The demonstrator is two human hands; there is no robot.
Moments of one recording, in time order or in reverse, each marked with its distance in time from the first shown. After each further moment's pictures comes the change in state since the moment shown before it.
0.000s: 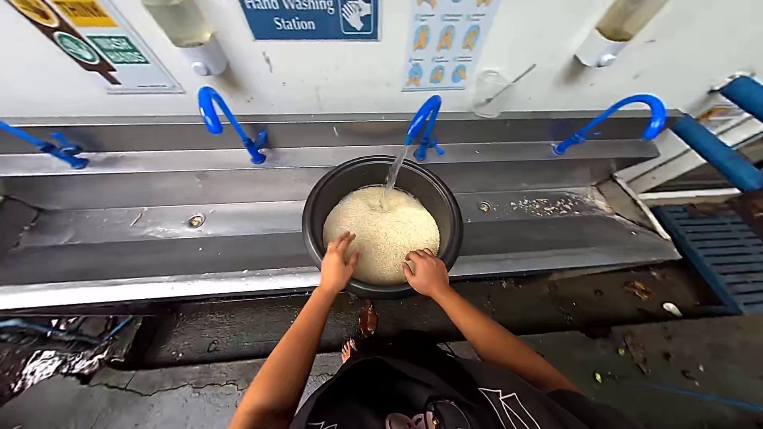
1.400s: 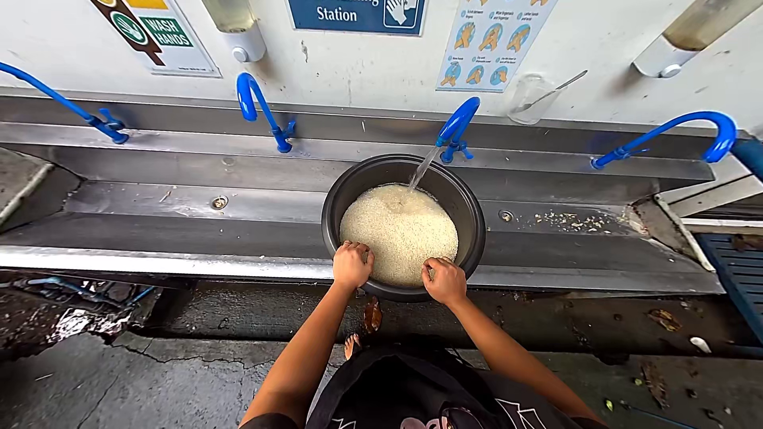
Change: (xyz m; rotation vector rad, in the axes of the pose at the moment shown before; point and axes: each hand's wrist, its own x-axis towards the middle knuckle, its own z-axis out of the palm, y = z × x) left_hand 0.001 0.001 0.004 0.258 -0.086 -0.115; right_hand -0.005 0.007 0.020 -0.007 0.341 -0.125
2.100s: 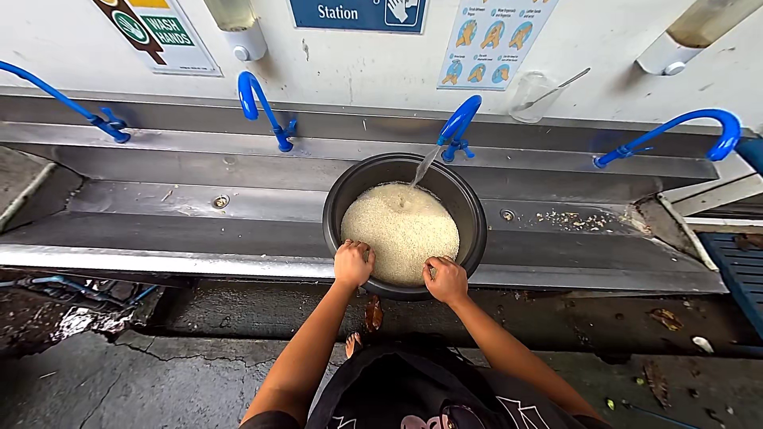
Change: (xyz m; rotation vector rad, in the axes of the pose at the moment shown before) left_hand 0.001 -0.002 0.002 0.004 0.013 0.008; right_hand 0.000 0.001 0.002 -0.004 0.008 -0.004
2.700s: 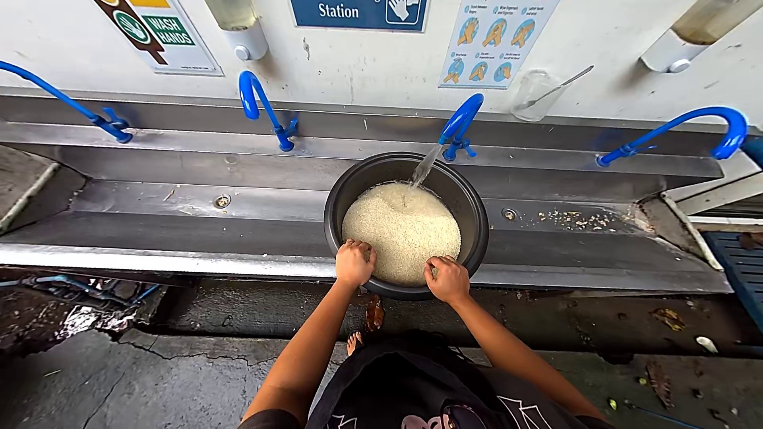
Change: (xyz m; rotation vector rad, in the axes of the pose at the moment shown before) left_hand 0.000 0.001 -0.001 0.005 -0.017 -0.011; right_hand -0.001 0.000 0.000 0.006 0.010 -0.011
